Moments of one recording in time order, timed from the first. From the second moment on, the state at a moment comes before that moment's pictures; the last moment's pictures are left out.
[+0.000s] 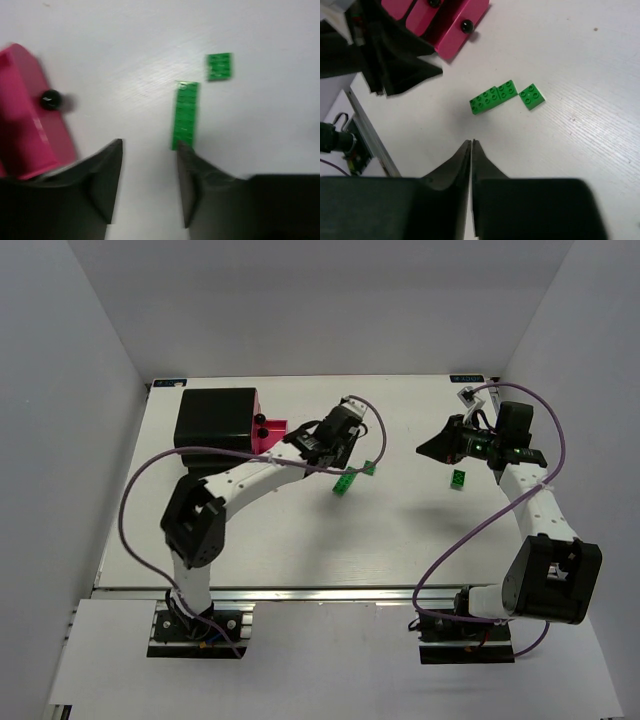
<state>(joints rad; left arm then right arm) -0.82 1.92 1.64 -0.51 -0.42 -0.16 -0.11 1.35 1.03 -0.30 -1.01 0.02</state>
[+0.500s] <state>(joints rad) -0.81 2.04 1.56 -0.44 0.12 -0.18 -0.17 1.35 1.04 -0.30 -1.02 0.02</state>
